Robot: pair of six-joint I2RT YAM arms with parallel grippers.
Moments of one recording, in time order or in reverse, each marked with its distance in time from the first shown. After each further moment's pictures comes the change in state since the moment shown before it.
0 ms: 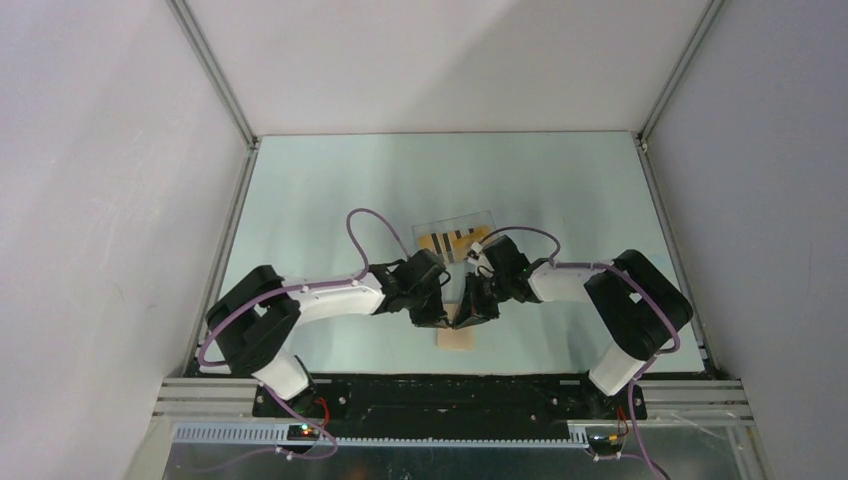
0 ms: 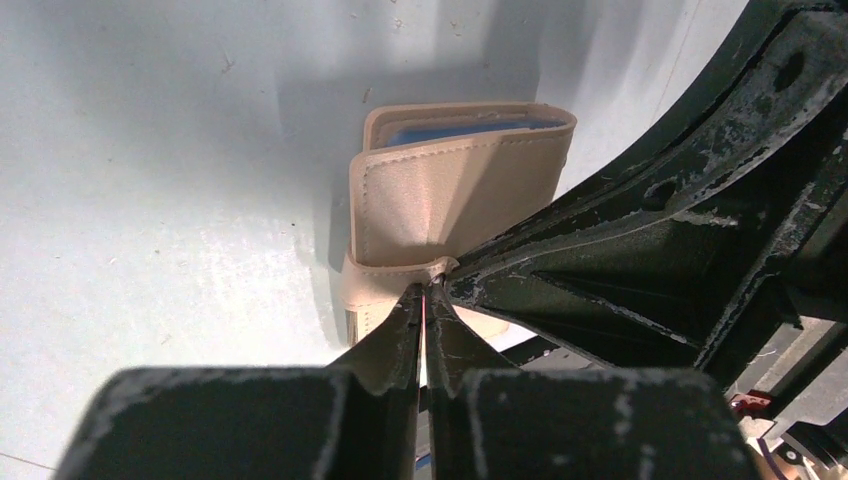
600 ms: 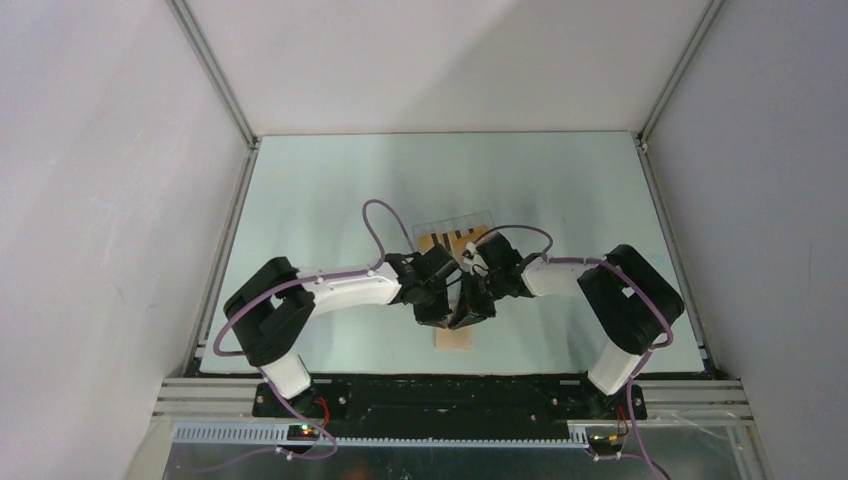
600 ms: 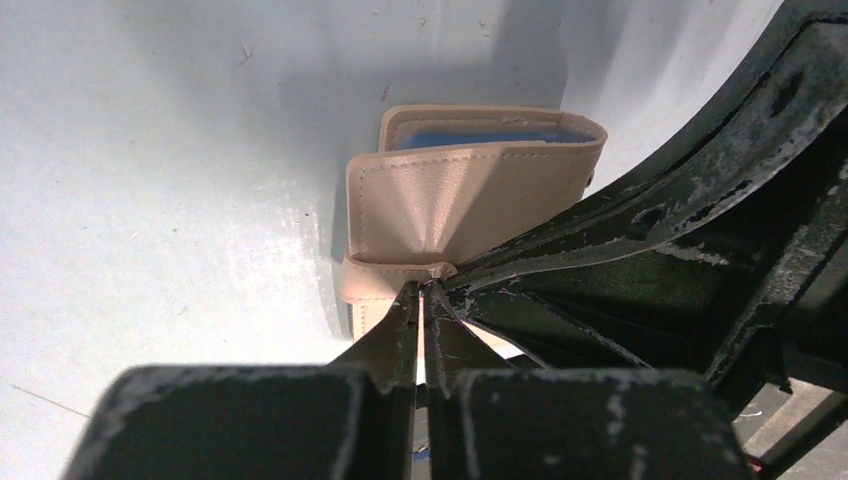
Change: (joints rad) left arm -0.025 0.091 0.152 -0.202 -0.050 0.002; right arm 0.017 0.046 0.058 -0.055 -0.005 0.003
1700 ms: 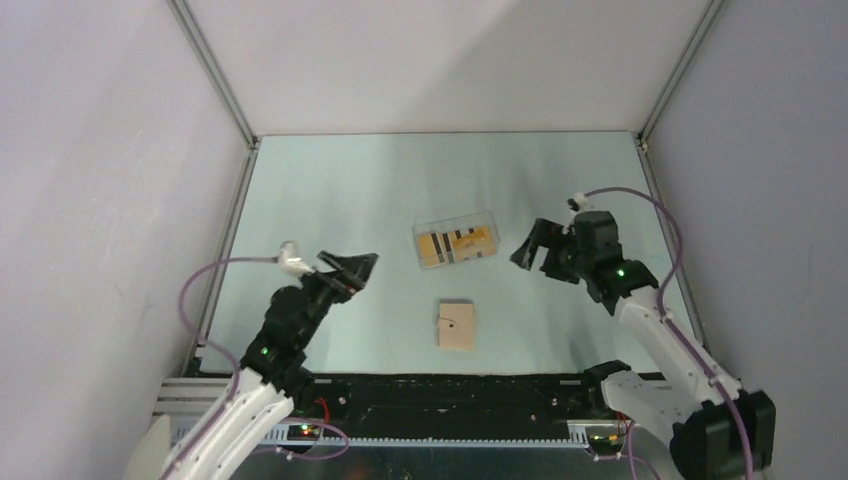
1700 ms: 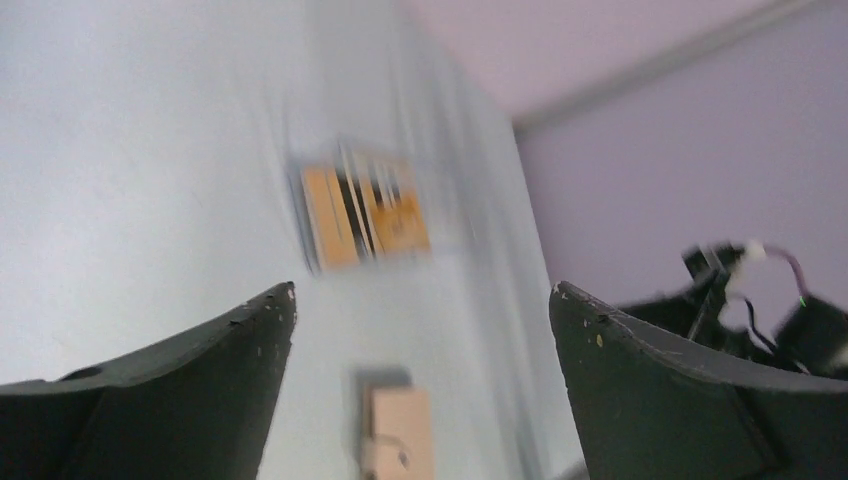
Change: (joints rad) left arm 0.446 -1.186 -0.740 0.573 -0.103 0.034; right arm -0.334 -0.691 0.000 -0.350 0.416 -0.168
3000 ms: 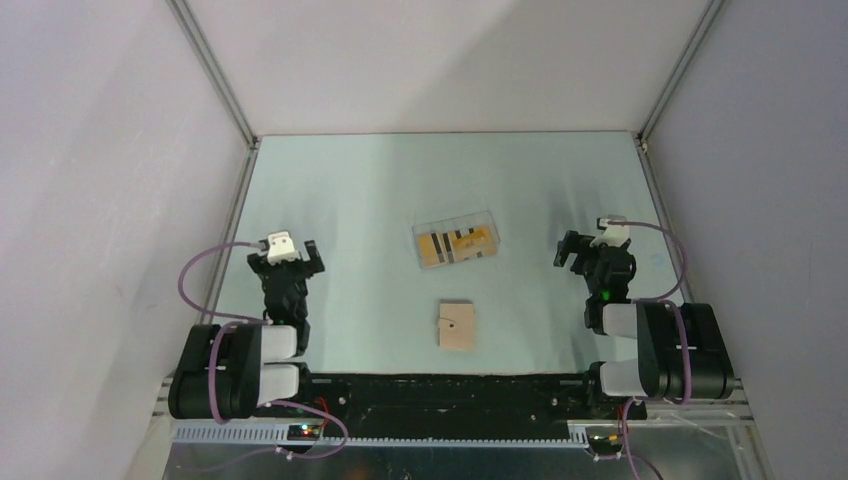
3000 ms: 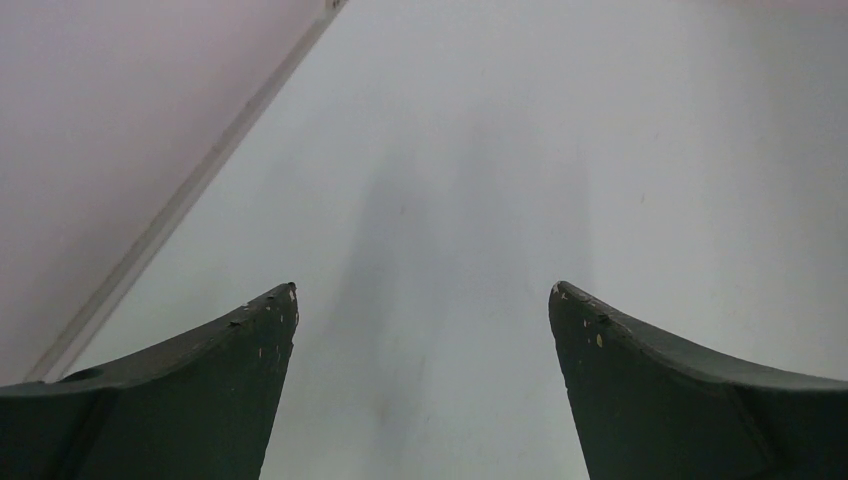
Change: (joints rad) left arm 0.520 0.770 -0.197 1.062 -0.230 1.032; right arm -0.378 0.350 -0.546 1.340 0.240 -0.454
